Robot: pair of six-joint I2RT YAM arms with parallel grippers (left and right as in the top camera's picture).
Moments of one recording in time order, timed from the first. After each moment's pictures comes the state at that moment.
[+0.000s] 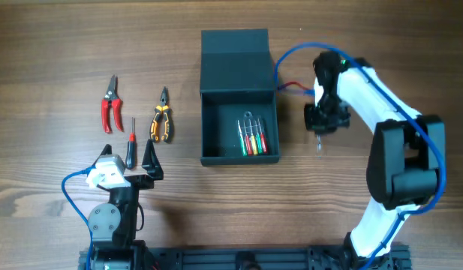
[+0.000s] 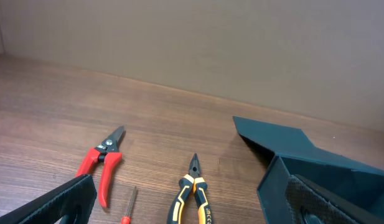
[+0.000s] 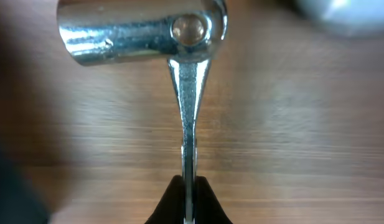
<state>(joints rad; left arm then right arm) 0.00 0.01 0.01 -0.07 -0.03 -0.23 0.14 1.98 1.41 -1.11 -0.02 0.16</state>
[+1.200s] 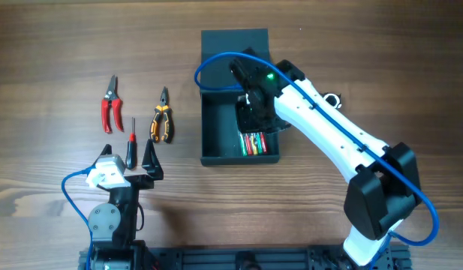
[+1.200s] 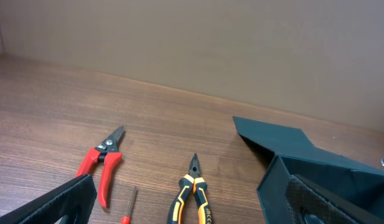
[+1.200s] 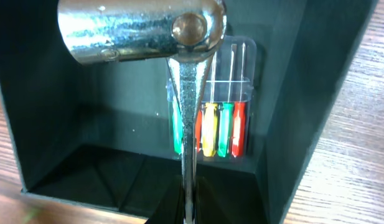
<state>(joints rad) 0.00 0.01 0.01 -0.07 -0.03 -0.23 0.61 1.89 1.58 -1.13 -0.07 0.46</state>
